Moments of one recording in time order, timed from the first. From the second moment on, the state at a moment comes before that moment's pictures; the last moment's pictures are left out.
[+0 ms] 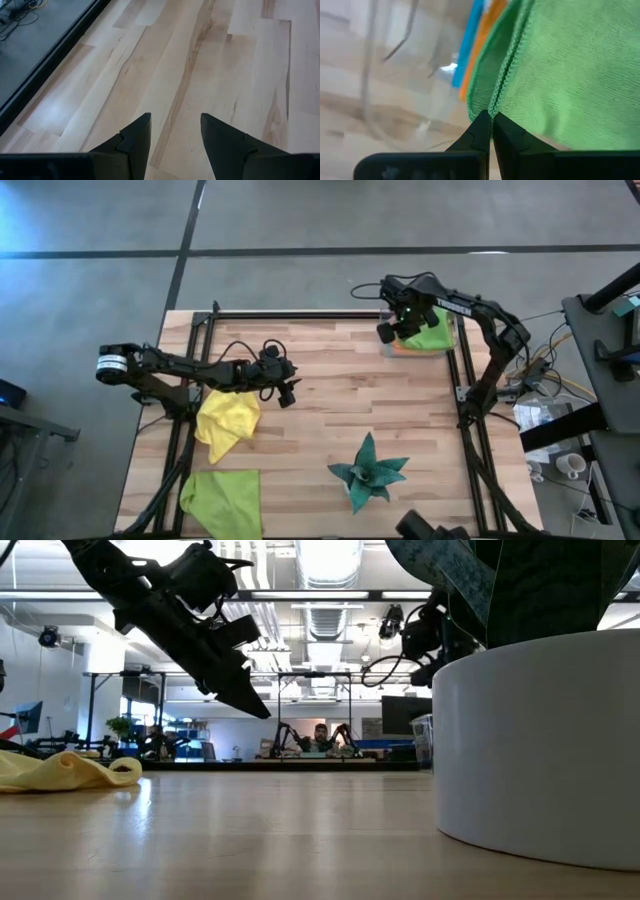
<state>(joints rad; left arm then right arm) 0.13 1.38 0.63 0.11 -0.31 -0.02 -0.77 1.76 1.38 -1.21 0.00 0.44</state>
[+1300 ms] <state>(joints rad) 0.13 1.38 0.63 0.11 -0.31 -0.02 -0.83 1.62 1.00 -0.41 0.22 0.47</state>
